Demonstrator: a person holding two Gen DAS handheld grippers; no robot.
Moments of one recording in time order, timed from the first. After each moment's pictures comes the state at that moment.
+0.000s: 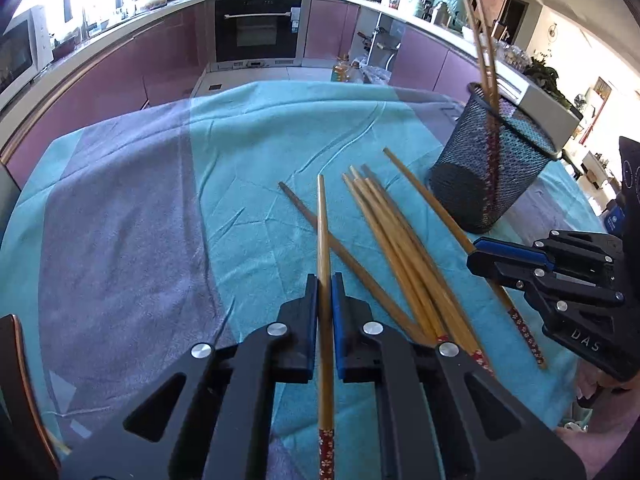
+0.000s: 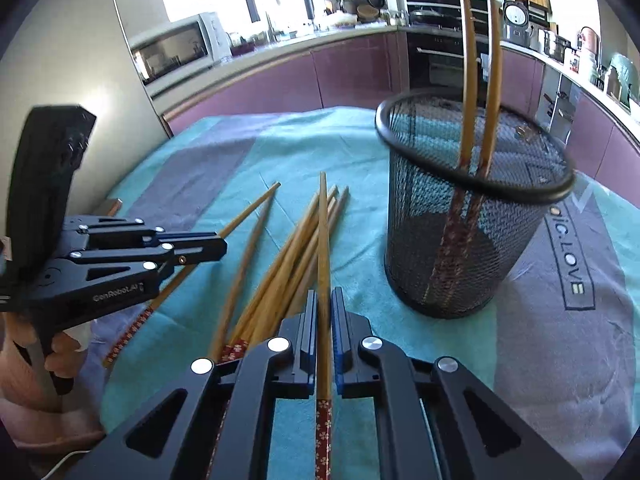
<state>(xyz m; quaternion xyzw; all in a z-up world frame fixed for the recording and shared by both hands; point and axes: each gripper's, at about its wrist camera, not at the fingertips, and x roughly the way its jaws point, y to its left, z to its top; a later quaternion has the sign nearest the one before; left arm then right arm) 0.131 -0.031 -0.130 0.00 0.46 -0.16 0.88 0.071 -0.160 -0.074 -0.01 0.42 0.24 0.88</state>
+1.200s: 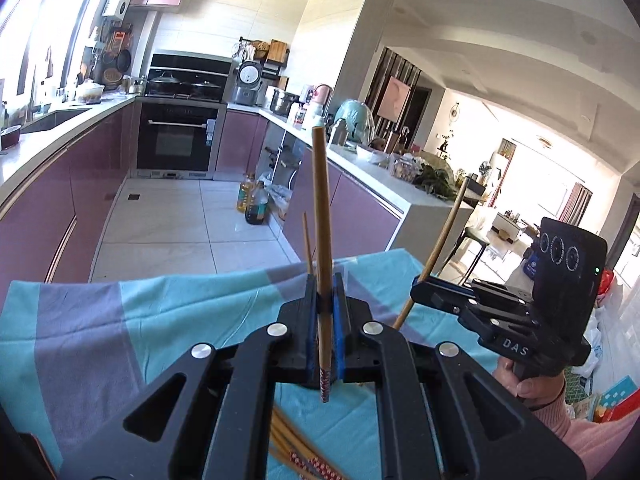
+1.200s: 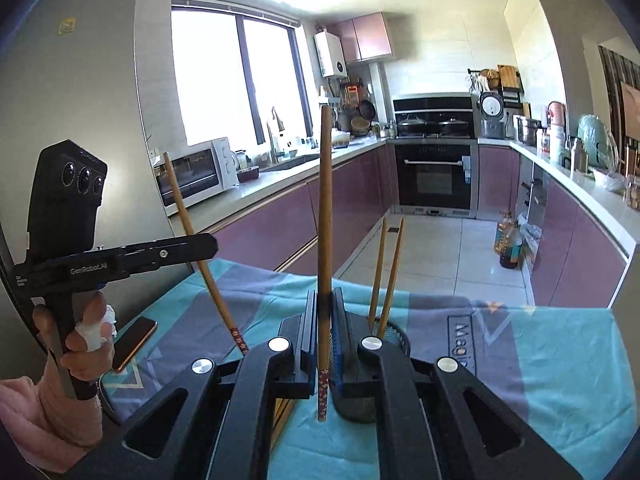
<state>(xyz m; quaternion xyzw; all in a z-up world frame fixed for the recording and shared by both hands) 0.109 -0.051 0.062 -0.08 0.26 -0.32 0.91 0.052 -0.239 0.065 0.03 0.23 0.23 0.95</state>
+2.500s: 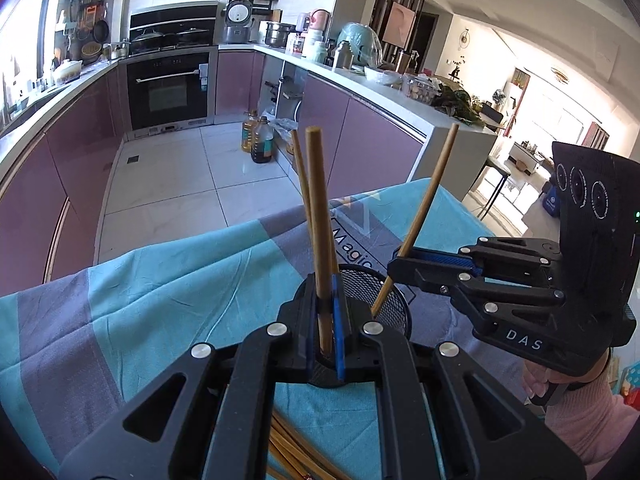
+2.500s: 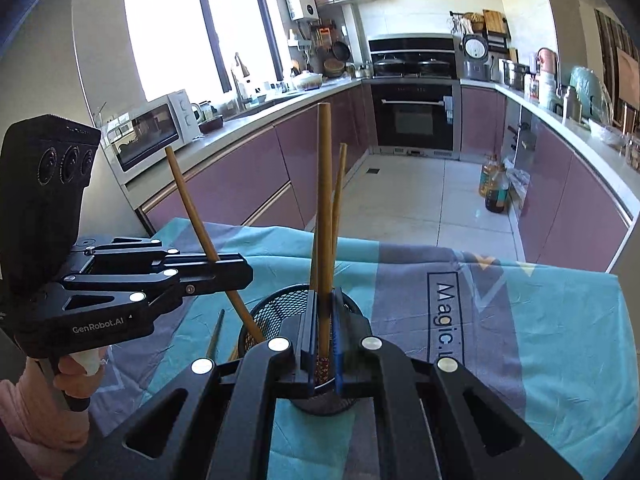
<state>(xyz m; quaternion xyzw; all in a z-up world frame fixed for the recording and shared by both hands) 0.193 -0.130 0.001 0.02 0.37 -0.31 0.88 0.119 -0.238 0.008 0.03 0.35 0.19 0.91</state>
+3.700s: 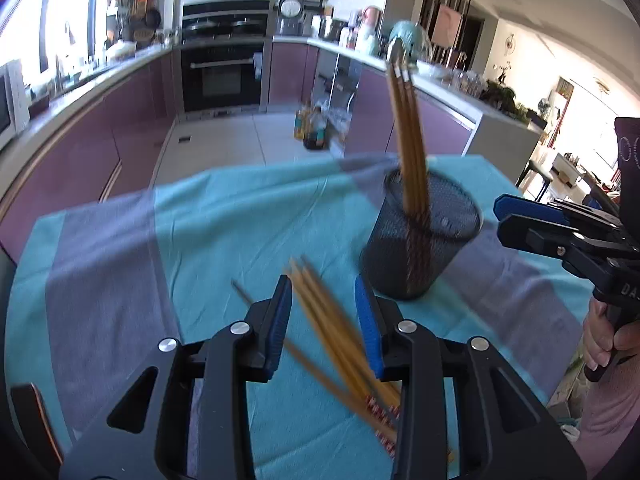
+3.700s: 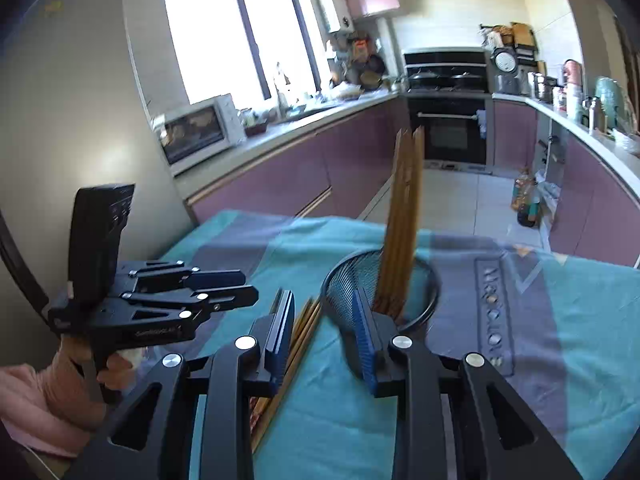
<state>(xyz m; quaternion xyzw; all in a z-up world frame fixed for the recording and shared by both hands) 0.137 -0.053 -0.065 0.01 0.39 -0.21 0.90 0.057 -0.210 -0.002 0.02 0.33 0.26 0.91</state>
